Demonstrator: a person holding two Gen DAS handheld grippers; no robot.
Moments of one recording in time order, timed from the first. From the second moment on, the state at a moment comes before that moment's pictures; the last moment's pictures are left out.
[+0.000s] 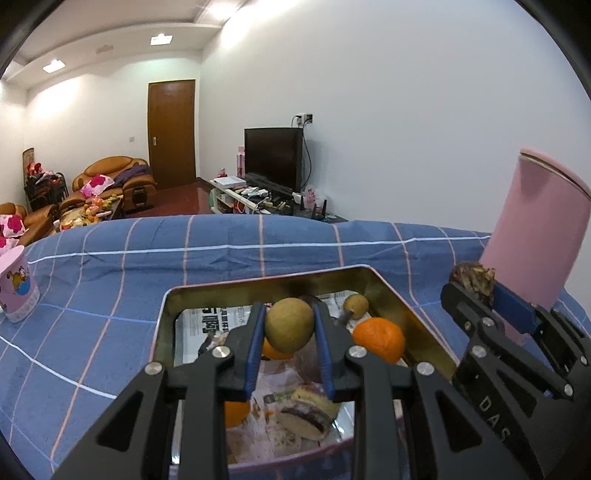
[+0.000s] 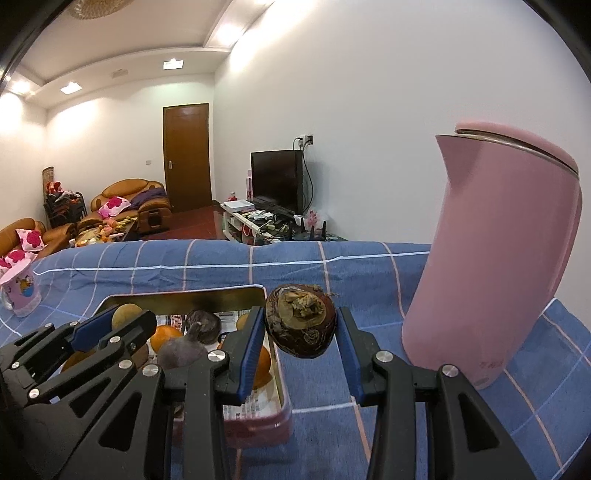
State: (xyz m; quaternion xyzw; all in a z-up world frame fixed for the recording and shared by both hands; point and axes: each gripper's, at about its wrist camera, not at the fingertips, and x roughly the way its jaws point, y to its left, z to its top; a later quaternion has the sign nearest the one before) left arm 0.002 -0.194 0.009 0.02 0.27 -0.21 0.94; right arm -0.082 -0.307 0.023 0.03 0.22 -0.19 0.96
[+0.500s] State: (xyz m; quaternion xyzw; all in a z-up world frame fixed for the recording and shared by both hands) left arm 0.034 -0.181 0.005 0.01 0.29 -0.18 0.94; right arm -0.040 -0.301 0.021 0.02 0.23 -0.15 0.96
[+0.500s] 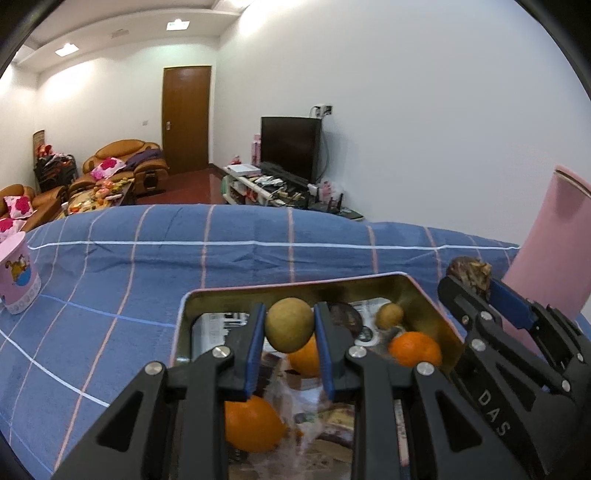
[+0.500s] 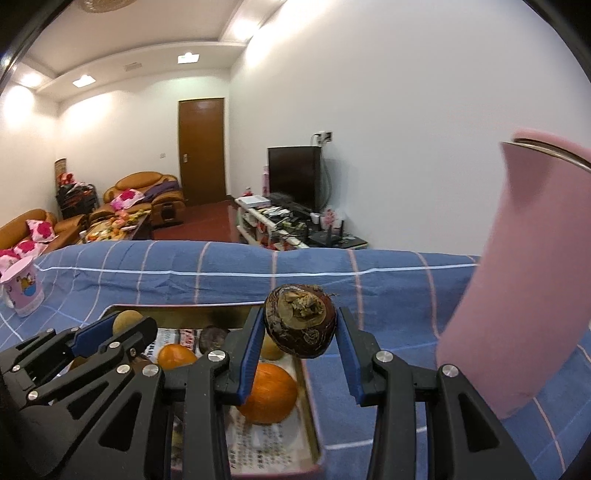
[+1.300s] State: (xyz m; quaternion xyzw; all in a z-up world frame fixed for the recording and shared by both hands) left arm 0.058 -0.181 -0.008 0.04 0.35 -0.14 0.93; right arm 0.001 -0.300 0.001 0.06 0.31 -0.01 0.95
